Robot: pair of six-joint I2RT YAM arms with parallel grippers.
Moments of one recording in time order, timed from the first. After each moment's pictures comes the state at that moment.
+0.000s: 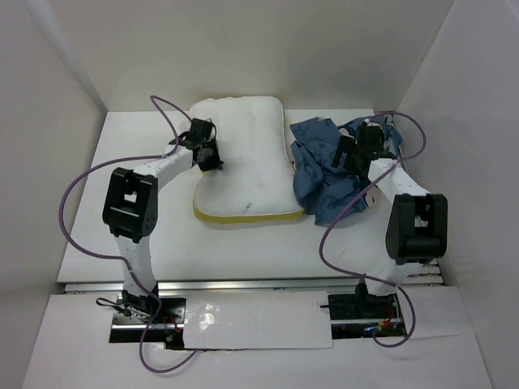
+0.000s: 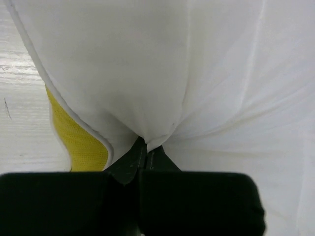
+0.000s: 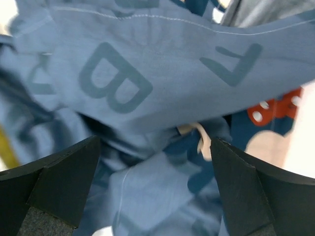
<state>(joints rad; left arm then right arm) -0.28 1.99 1.50 -0.41 0.02 -0.49 0.00 1.62 1.14 -0.29 0.09 0.29</state>
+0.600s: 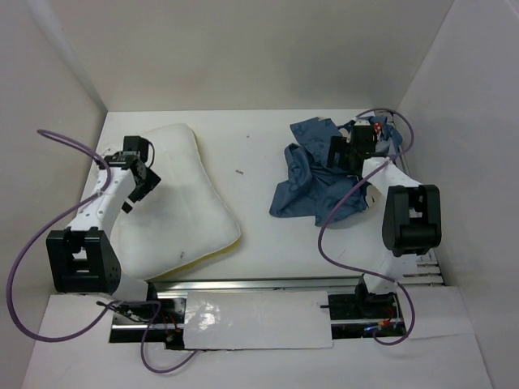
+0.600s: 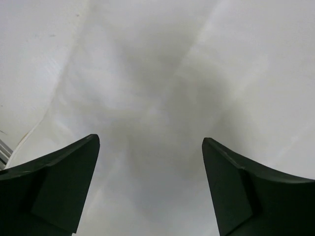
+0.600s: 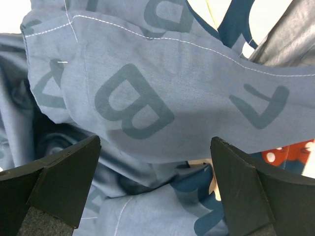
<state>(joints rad) 0.04 1.44 1.16 -0.92 -0.46 -0.89 0.02 1.73 1.15 -0.16 0.05 0.15</state>
